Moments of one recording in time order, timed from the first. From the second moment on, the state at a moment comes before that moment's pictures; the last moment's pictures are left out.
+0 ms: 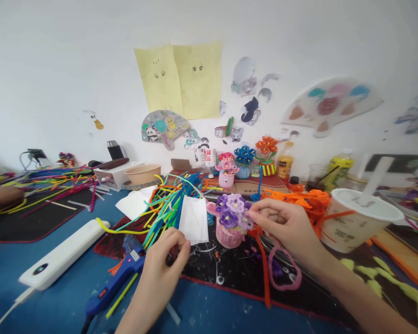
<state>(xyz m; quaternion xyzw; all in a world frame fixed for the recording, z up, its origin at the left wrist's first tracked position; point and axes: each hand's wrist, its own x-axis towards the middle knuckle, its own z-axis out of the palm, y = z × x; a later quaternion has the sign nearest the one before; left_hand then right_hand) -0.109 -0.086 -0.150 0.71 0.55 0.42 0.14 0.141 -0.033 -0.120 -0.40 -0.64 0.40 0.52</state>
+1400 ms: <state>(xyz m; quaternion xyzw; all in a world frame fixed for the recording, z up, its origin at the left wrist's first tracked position) -0.093 -0.097 -0.151 0.75 0.60 0.27 -0.07 0.151 -0.027 -0.132 -0.39 -0.54 0.37 0.65</state>
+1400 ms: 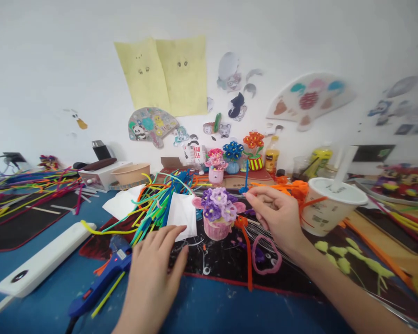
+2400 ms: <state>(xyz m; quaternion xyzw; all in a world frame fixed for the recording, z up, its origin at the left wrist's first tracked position) -0.020 -0.051 -0.153 0.68 0.60 0.41 0.05 0.173 -0.045 -0.110 -0.30 -0.80 -0.13 0.50</state>
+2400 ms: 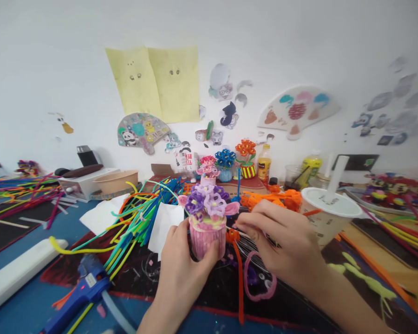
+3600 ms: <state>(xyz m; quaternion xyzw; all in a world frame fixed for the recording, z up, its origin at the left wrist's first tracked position) -0.016 -0.058 -0.156 0.71 0.56 0.42 0.03 0.167 -0.037 -0.114 -0.26 -0.83 -0.23 0.43</state>
